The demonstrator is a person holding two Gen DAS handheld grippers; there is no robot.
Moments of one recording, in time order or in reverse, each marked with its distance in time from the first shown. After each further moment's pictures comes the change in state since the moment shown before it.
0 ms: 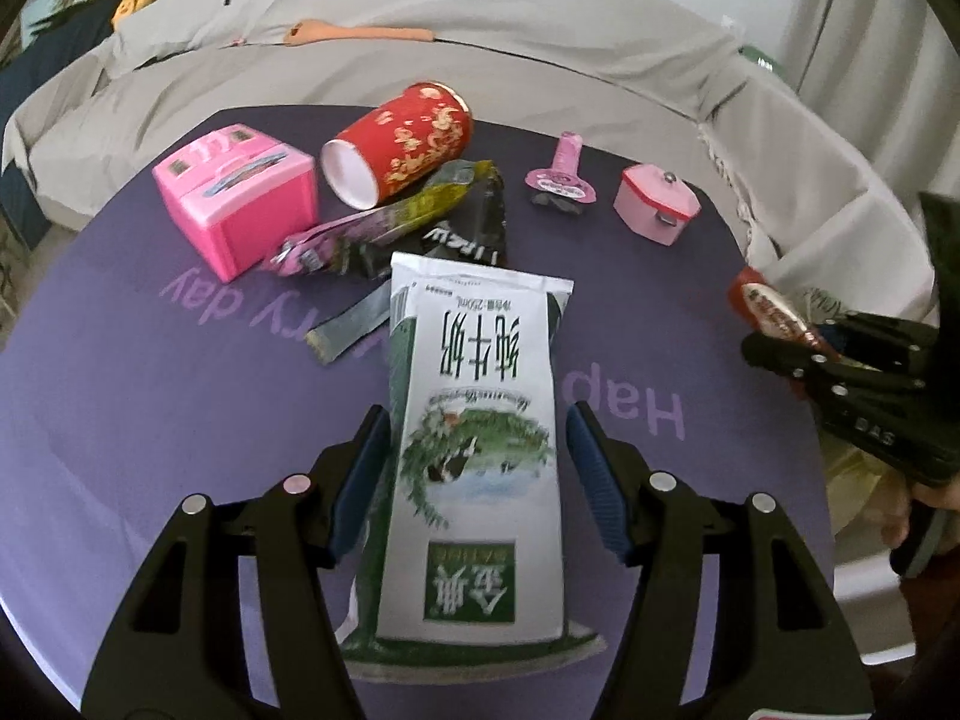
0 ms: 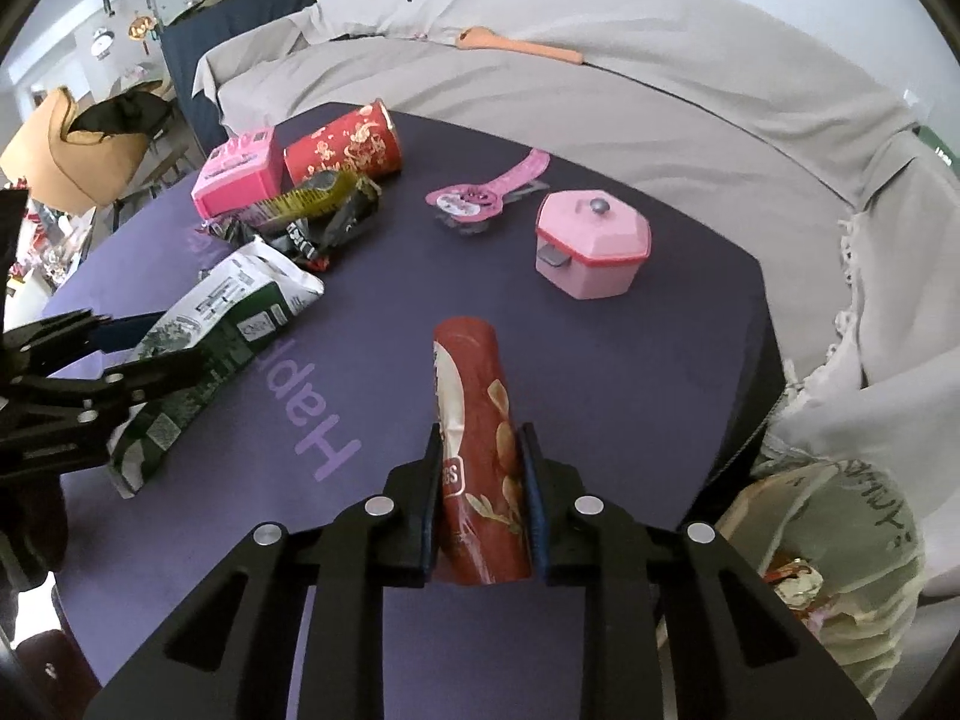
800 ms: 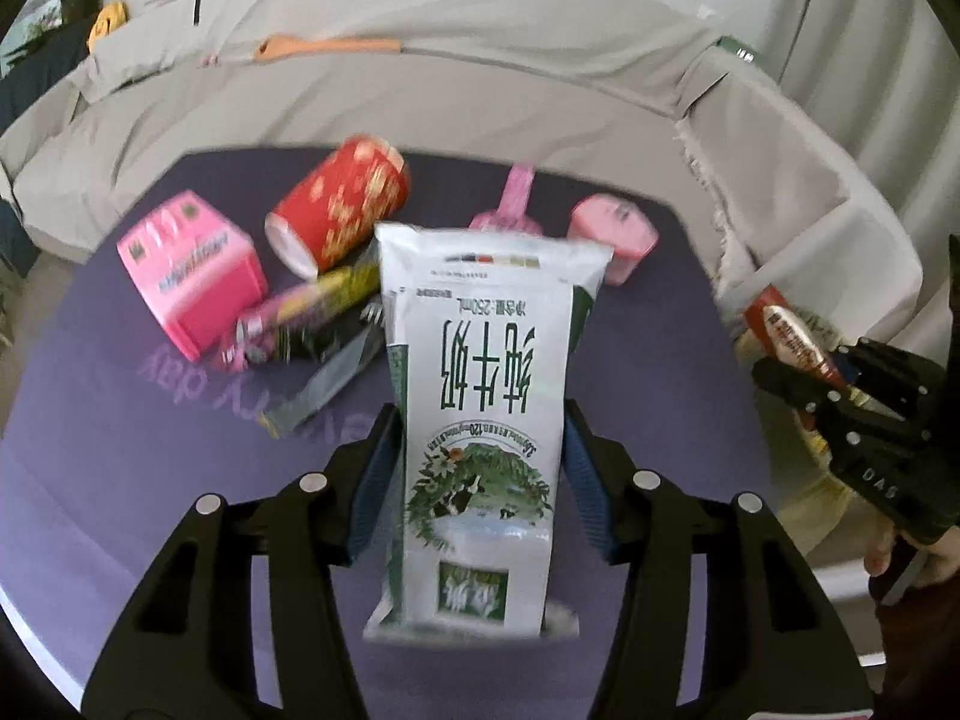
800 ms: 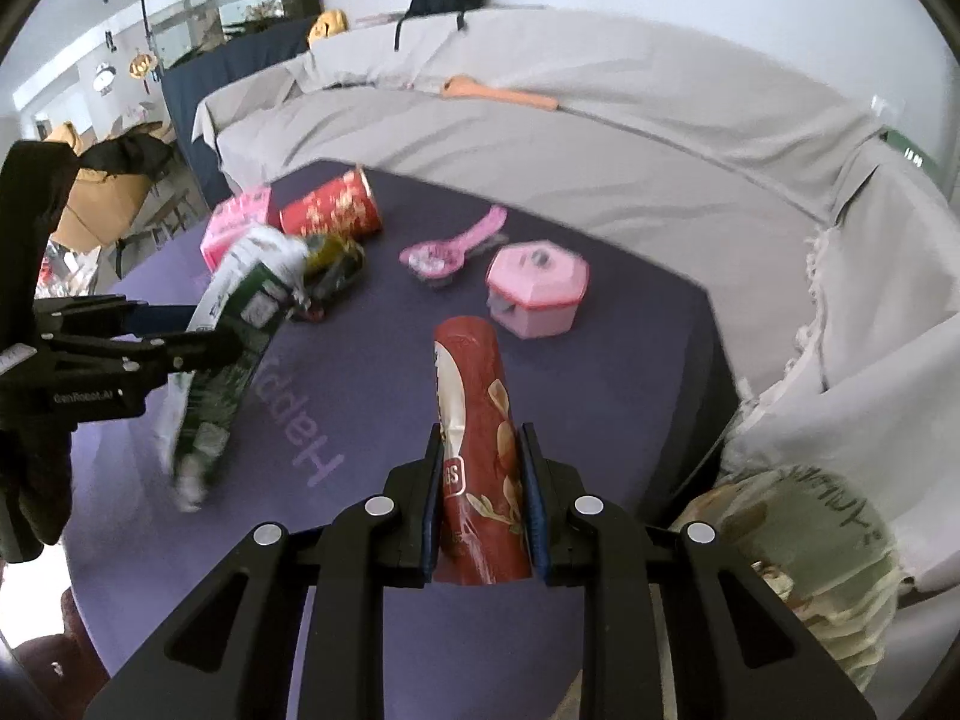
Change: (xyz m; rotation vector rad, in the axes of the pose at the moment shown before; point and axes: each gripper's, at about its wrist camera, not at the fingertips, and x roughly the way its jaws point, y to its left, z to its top) left arm -0.015 -0.036 0.041 0.040 0.002 -0.022; right arm -0.045 -0.024 -0.004 0.034 -0.122 0.000
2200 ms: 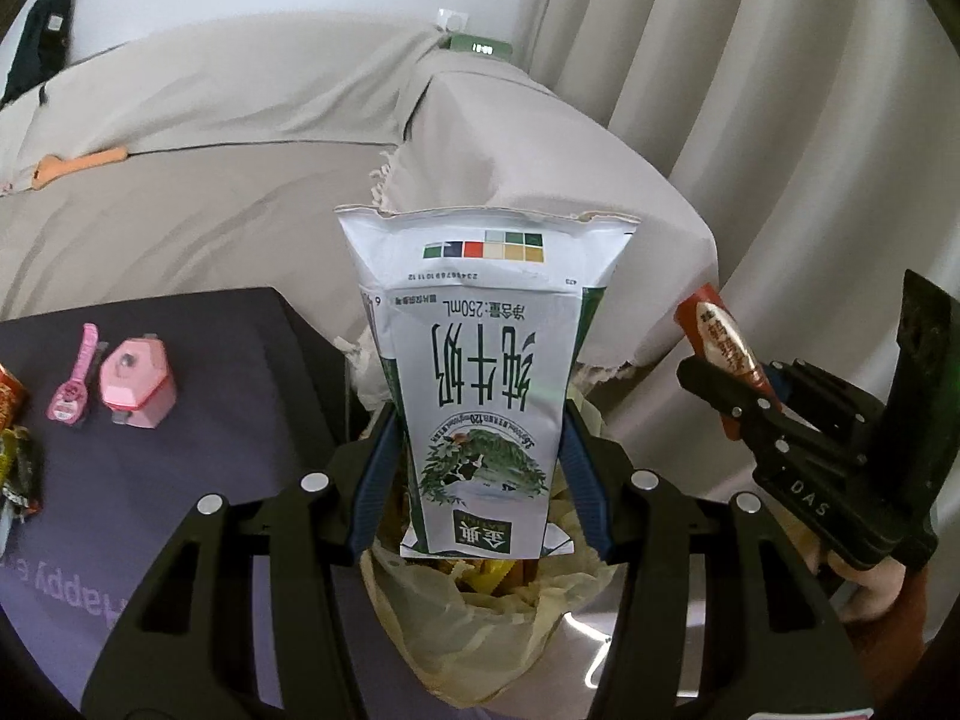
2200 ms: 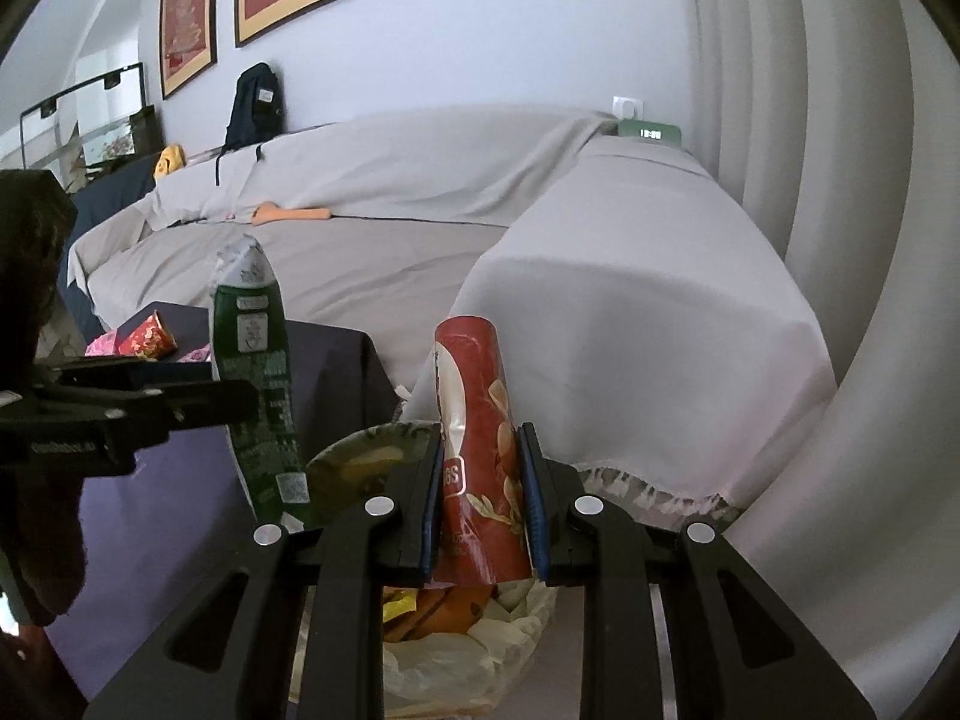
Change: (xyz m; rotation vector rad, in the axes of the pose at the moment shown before) left arm 0.011 -0.270 0.037 0.240 -0.076 -0.369; right arm -0.157 -0.197 -0.095 0.265 -0.230 -0.296
